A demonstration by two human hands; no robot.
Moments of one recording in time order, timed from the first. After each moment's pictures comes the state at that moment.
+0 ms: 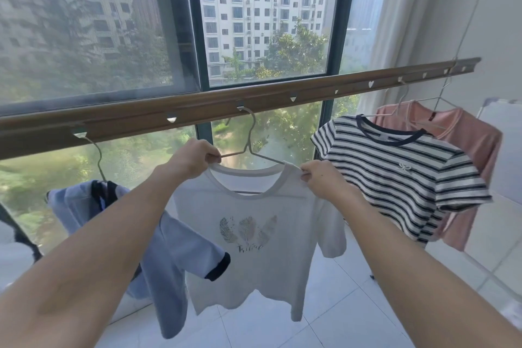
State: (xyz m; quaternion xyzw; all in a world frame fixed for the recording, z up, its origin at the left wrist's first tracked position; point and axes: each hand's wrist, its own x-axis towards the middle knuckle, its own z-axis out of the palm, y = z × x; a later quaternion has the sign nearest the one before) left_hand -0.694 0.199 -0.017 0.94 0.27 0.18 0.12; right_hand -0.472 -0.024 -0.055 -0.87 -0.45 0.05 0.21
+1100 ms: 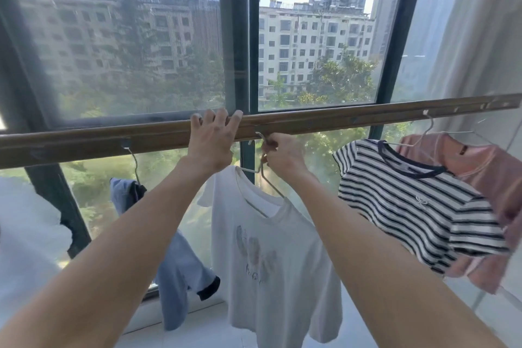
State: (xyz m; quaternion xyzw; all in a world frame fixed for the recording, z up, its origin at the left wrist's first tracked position) left_hand -0.741 0.196 0.062 0.86 0.39 0.22 -0.26; right_hand -0.591 0.115 0.035 -0.71 -0.50 0.04 0.50
